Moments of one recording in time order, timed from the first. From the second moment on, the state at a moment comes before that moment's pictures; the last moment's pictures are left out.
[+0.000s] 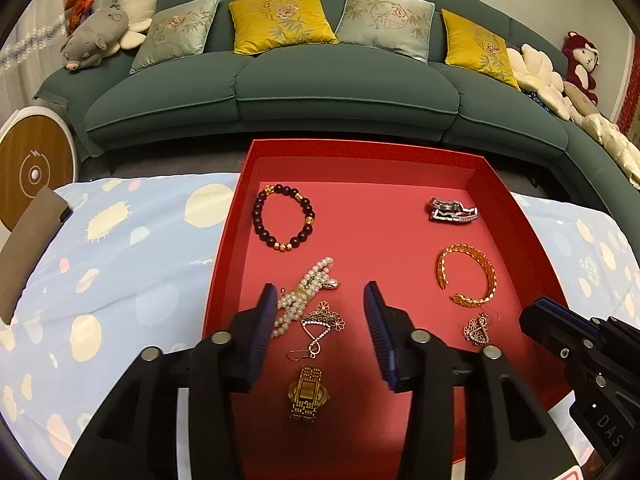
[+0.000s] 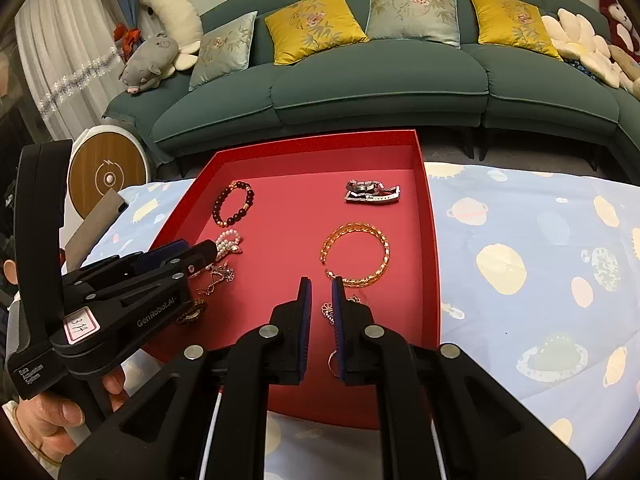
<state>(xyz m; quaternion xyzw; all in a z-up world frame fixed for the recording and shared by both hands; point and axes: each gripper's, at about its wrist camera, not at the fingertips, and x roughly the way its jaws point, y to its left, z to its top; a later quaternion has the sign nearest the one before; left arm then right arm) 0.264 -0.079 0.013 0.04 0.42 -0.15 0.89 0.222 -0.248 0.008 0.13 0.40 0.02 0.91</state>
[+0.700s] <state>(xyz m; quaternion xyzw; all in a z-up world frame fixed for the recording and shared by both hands) 0.108 0.017 0.062 0.04 0.41 -0.13 0.90 0.075 -0.202 0.030 0.13 0.40 0.04 0.91</state>
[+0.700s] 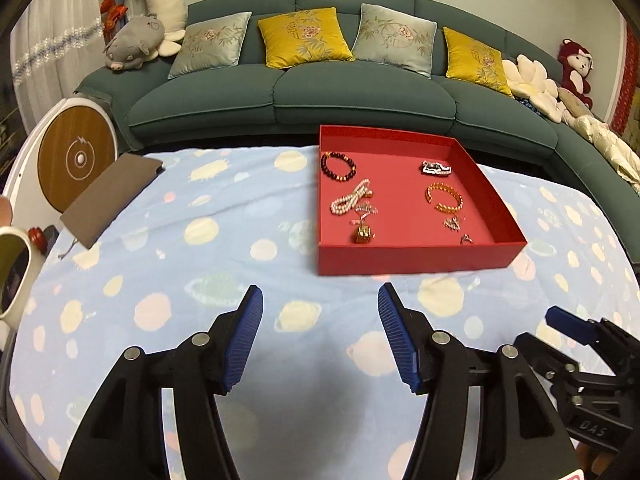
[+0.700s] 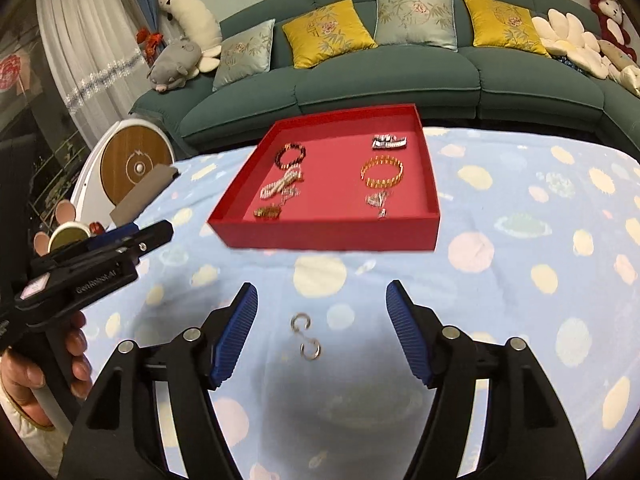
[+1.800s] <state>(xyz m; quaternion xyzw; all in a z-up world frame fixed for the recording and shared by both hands) 0.096 0.024 0.005 0.08 0.45 -0.13 0.88 0.081 -0.158 -0.035 0.03 0.45 0.04 0.89</state>
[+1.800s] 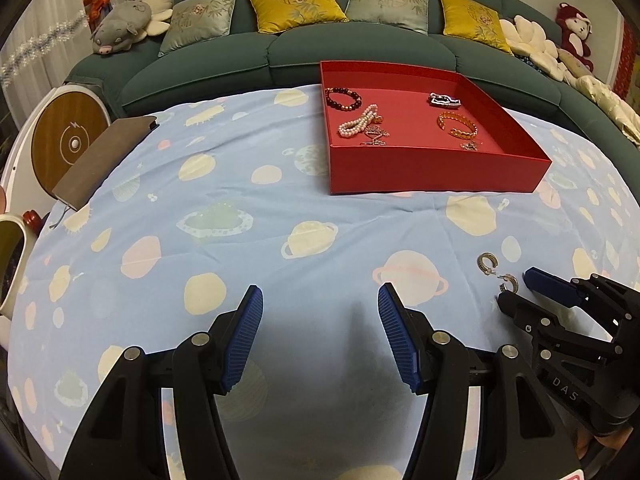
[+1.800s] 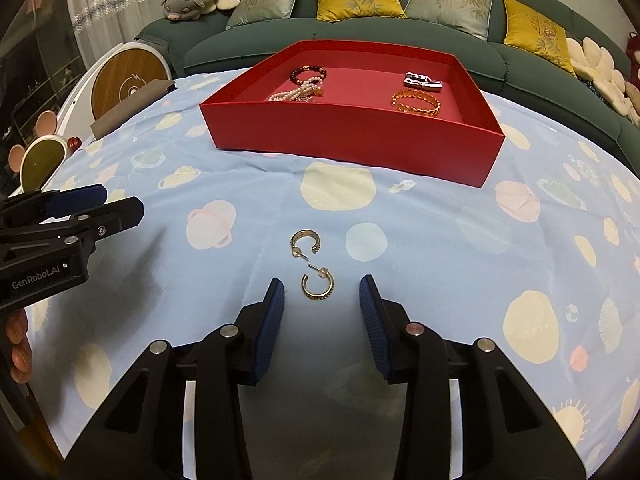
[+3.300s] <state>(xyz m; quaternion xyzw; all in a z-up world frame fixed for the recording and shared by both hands) 0.094 -0.005 0.002 0.08 0.46 -0.16 0.87 0.086 -0.172 -0.036 0.04 0.44 0.03 0.90</state>
